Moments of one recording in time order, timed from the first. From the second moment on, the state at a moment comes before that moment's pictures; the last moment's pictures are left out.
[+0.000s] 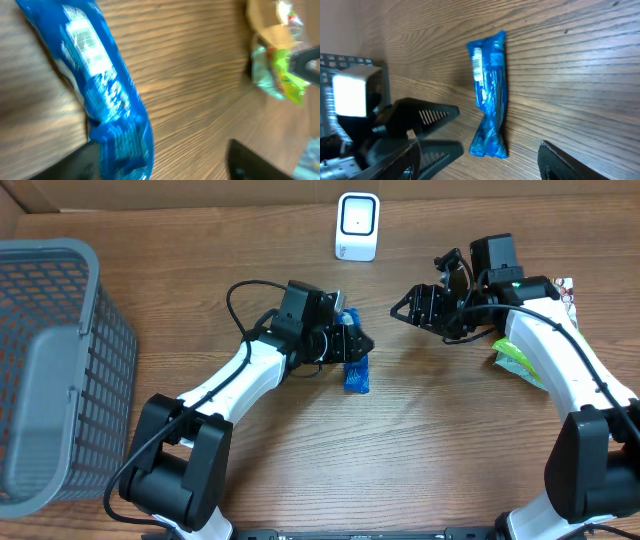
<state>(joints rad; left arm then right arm) -0.41 1.80 1.10 -0.23 0.52 -0.48 0.13 1.77 1.35 -0.72 -0.65 0.33</state>
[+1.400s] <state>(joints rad) 0.01 1.32 1.17 -0.51 0.58 -0.28 0.26 2.17 1.35 -0.45 -0.84 0.45</state>
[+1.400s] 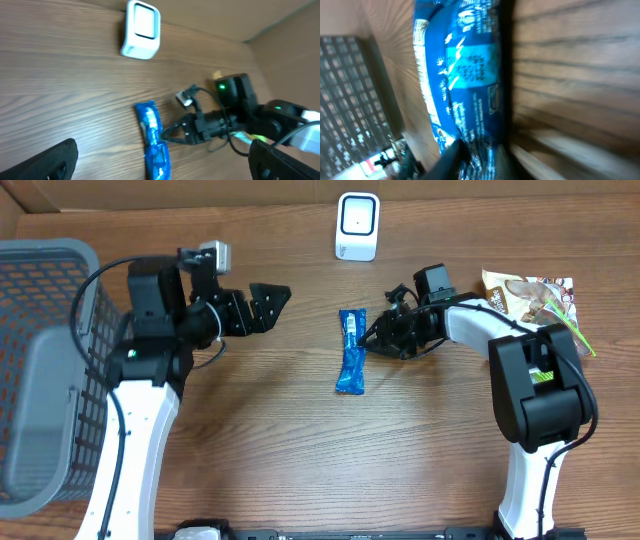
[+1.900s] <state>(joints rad) 0.01 1.30 1.17 -0.66 0.38 -0.25 0.28 2.16 1.35 -0.46 -0.79 0.51</state>
